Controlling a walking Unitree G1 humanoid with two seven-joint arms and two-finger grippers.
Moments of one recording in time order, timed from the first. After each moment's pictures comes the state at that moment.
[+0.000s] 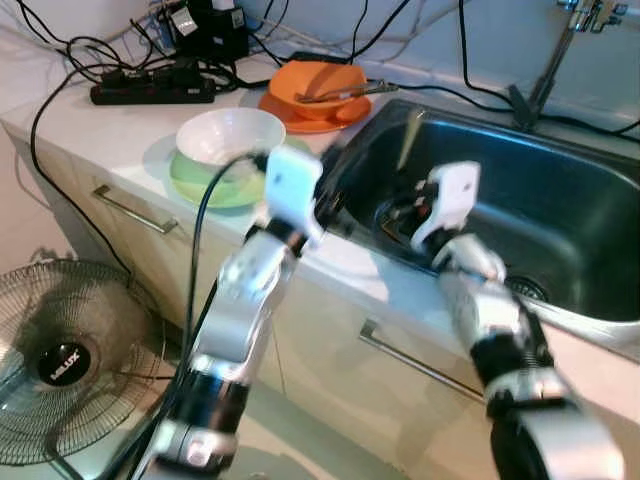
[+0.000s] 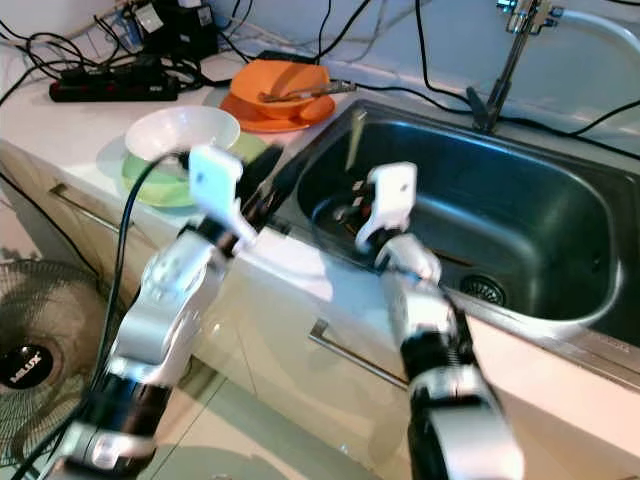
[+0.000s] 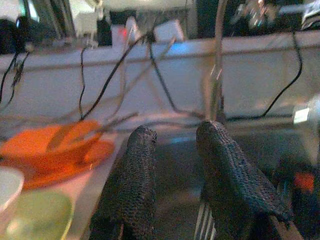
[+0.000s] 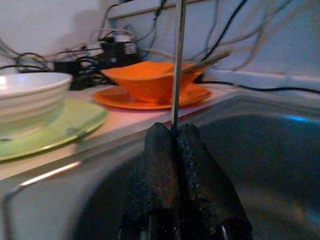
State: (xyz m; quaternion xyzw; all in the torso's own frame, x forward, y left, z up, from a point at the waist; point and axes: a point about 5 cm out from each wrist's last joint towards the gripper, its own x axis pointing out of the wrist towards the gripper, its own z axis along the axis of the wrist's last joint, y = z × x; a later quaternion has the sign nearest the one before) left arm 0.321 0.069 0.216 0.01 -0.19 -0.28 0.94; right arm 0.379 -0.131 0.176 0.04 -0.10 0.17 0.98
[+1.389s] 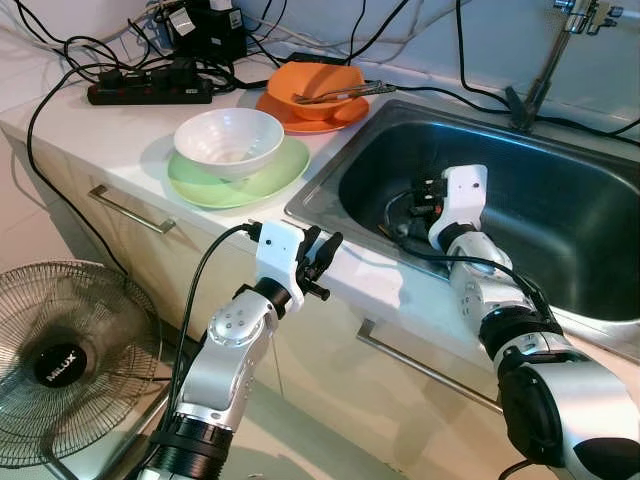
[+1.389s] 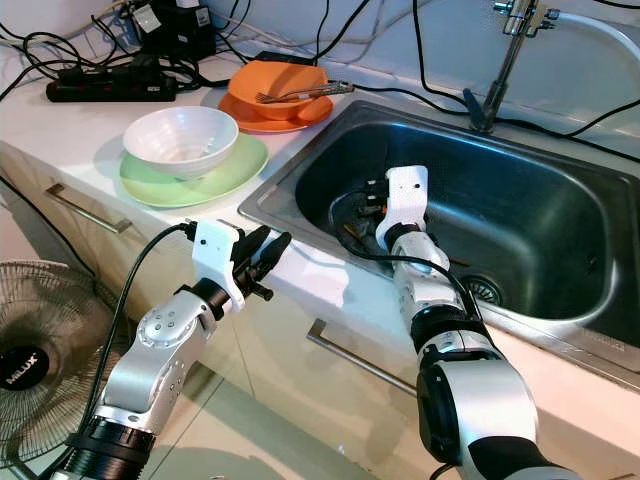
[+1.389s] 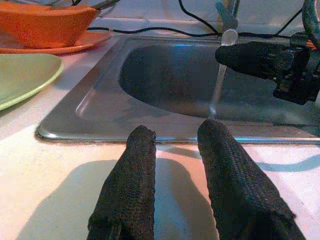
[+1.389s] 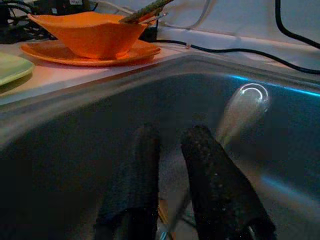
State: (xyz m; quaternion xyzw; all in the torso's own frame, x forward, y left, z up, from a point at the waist) left arm 0.309 0.084 0.143 -0.01 -0.03 -0.27 0.96; right arm 0.393 -0.153 0.157 -0.01 -0.03 0.09 1.00
